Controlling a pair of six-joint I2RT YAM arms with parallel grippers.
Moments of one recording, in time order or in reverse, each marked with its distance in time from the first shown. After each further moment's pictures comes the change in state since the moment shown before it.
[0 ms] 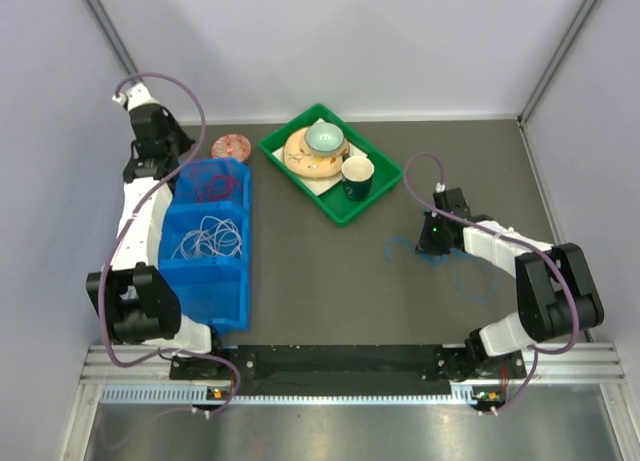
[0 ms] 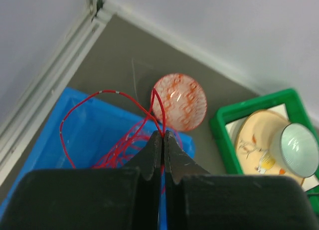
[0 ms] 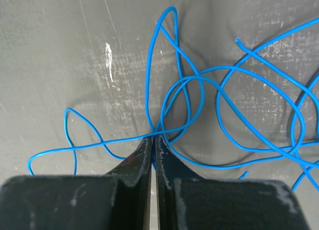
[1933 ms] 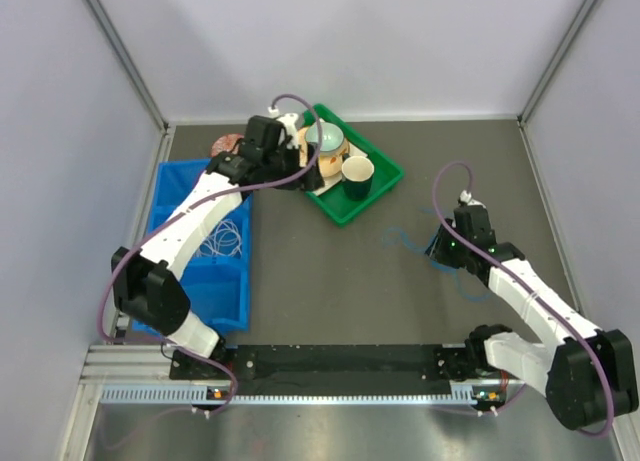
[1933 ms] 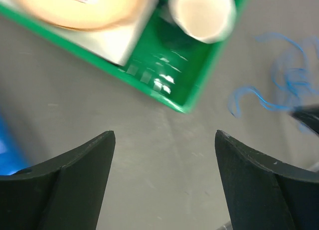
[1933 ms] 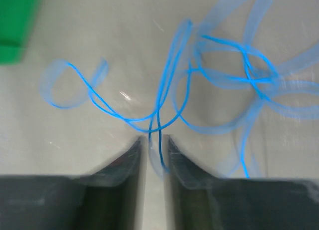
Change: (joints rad) left arm -0.536 0.090 0.095 -0.392 0.284 0.091; right arm 0.001 -0.434 -0.126 -0.087 0.057 0.084
